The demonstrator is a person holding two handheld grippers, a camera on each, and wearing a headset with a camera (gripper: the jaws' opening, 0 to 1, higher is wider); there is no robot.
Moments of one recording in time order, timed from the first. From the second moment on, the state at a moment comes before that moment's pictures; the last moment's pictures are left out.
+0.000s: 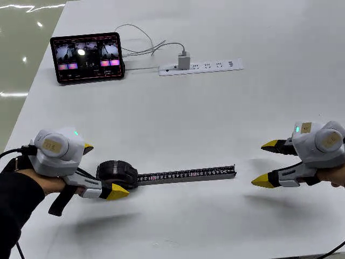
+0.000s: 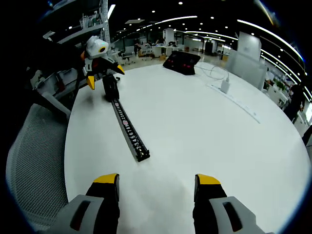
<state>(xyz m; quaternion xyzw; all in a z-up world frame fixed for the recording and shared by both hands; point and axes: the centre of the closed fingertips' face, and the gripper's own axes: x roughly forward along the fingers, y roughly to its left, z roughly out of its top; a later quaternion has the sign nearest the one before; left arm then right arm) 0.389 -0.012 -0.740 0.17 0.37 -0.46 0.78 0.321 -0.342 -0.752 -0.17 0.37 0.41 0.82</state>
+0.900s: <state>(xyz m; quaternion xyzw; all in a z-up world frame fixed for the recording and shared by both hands) 0.367 0.030 -0.733 0.13 0.33 -0.38 0.86 0.295 -0.378 -0.737 -0.13 0.33 0.33 0.88</state>
